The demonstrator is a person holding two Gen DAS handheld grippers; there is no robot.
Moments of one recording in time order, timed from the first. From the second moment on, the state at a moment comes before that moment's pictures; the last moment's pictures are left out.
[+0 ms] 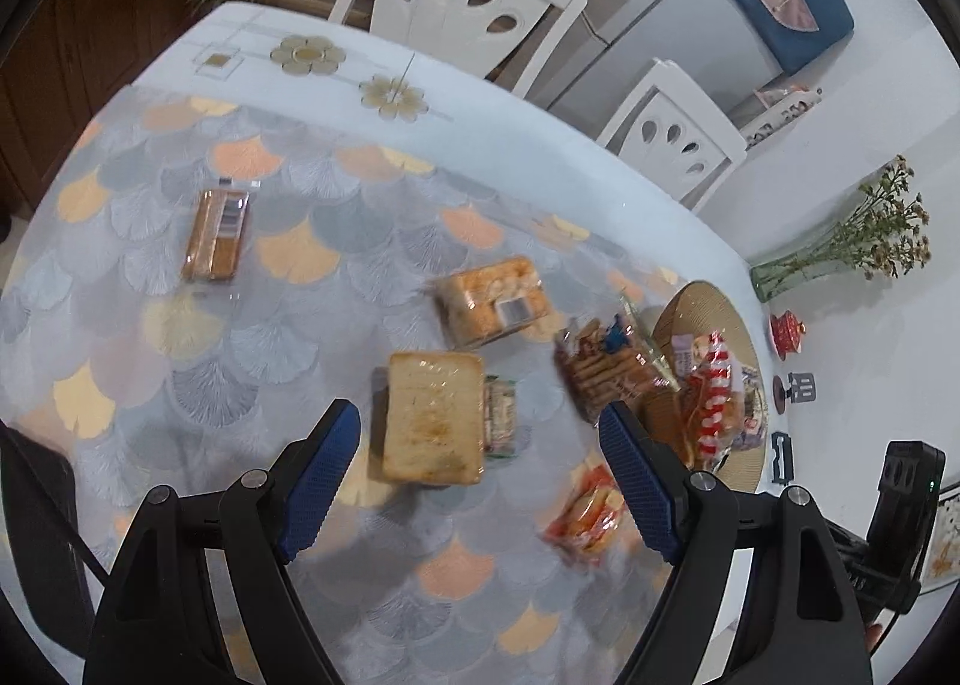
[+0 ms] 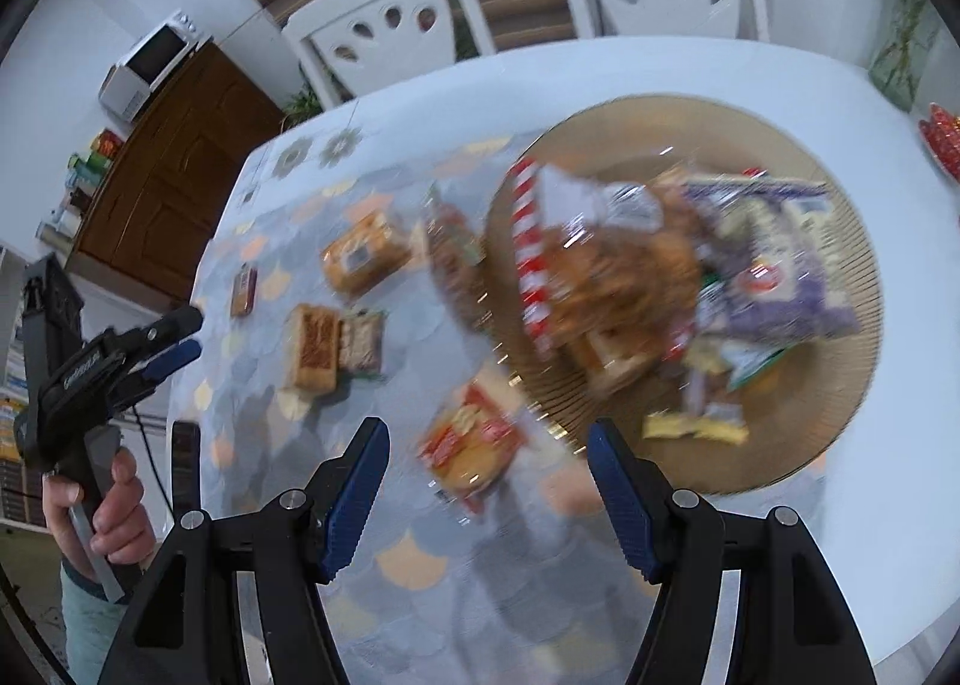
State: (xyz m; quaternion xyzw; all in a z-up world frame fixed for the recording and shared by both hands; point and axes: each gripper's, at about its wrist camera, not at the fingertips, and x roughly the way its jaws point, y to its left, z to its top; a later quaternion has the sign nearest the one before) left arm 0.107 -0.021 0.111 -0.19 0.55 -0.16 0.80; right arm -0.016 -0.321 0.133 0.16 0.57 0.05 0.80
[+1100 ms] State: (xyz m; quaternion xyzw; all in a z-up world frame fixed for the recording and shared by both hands) left arm 0.145 -0.059 0.023 -0.13 0.64 -0.24 0.72; right arm 0.014 -0.269 0.006 0.26 0.63 -0.11 0.72
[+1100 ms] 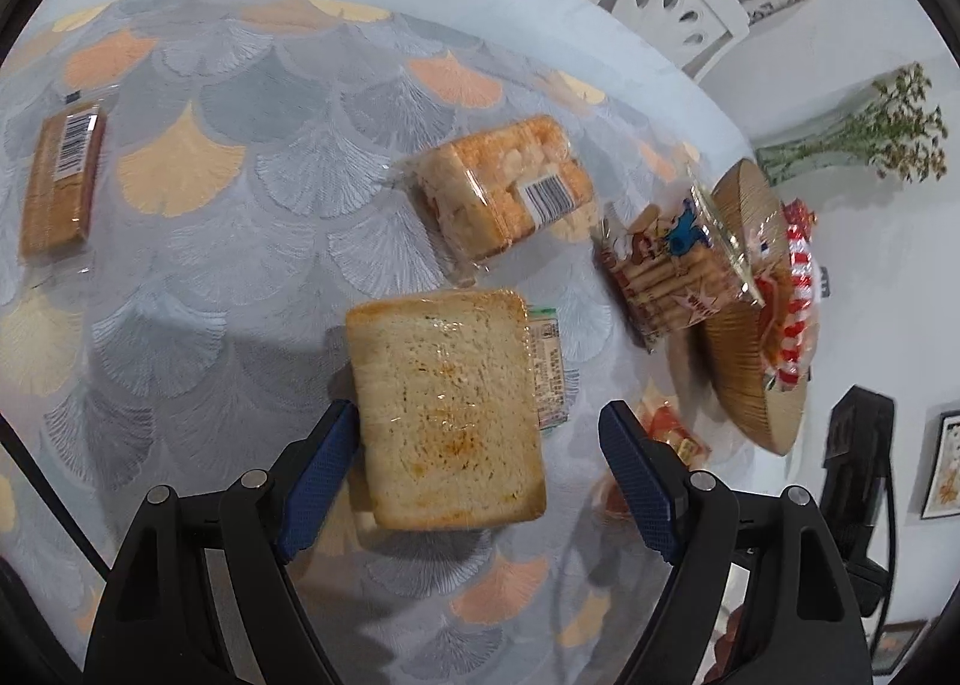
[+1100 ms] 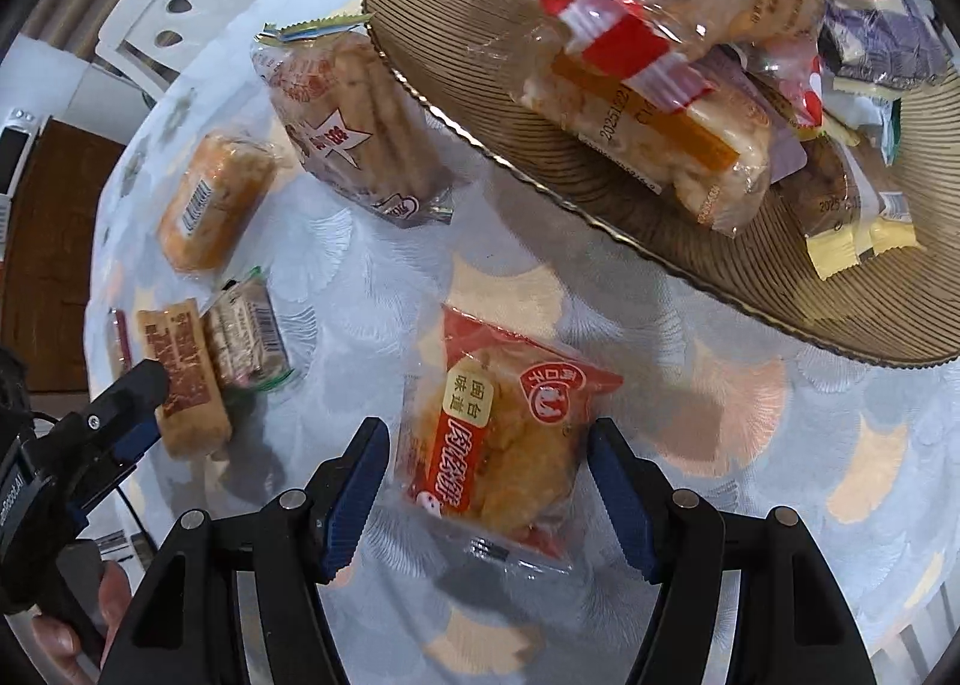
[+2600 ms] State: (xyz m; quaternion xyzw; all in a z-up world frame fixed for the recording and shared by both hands) left arm 0.082 -0.082 0.095 -0.06 0.56 -0.23 0.79; right arm -0.092 -0.279 0.027 0.18 0.68 -0.03 0.71
